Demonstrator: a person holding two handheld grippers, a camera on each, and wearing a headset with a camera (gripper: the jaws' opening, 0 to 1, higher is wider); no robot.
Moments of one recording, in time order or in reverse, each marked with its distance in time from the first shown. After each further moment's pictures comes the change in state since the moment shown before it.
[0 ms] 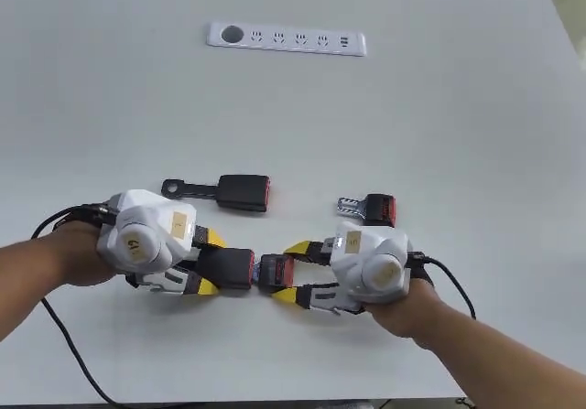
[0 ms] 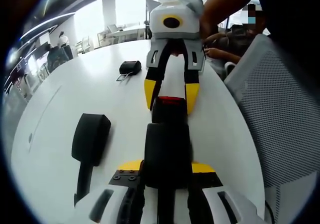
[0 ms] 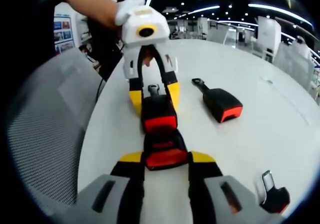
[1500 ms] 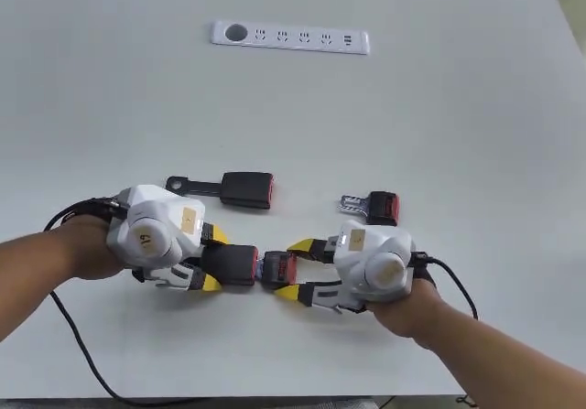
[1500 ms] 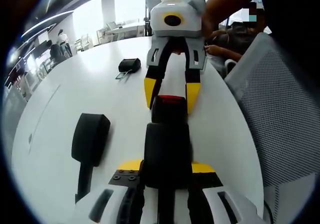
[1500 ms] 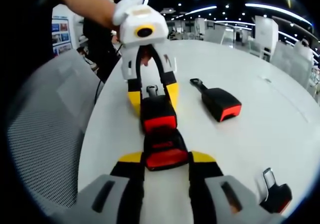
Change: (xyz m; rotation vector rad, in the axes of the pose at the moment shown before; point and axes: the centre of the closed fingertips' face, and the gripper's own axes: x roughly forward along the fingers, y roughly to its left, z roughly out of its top) left arm -0.001 -0.001 0.000 0.002 0.031 -0.001; right arm 0.000 0.001 0.001 0.017 -0.010 -0.017
